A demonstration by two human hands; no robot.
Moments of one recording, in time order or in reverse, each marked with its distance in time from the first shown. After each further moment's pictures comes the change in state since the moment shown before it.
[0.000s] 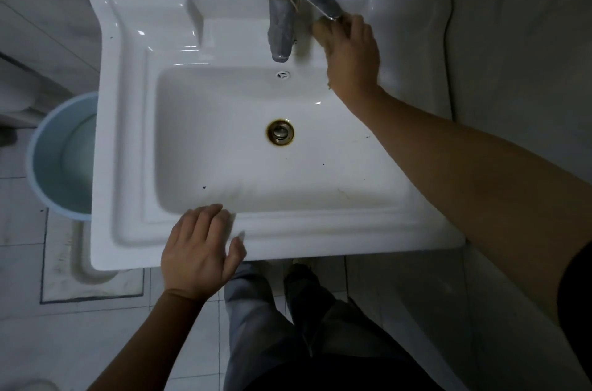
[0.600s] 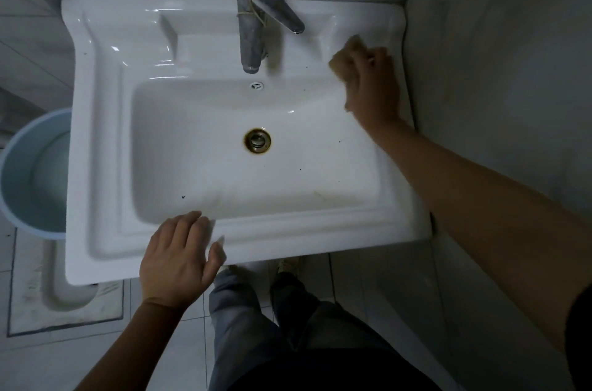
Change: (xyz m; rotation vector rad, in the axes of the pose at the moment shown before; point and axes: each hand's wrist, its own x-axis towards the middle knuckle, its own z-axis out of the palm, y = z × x) left_hand -0.002 0.002 -0.003 -0.024 -0.028 -0.015; right_hand -0.047 0.080 -0.047 0.133 -0.053 0.043
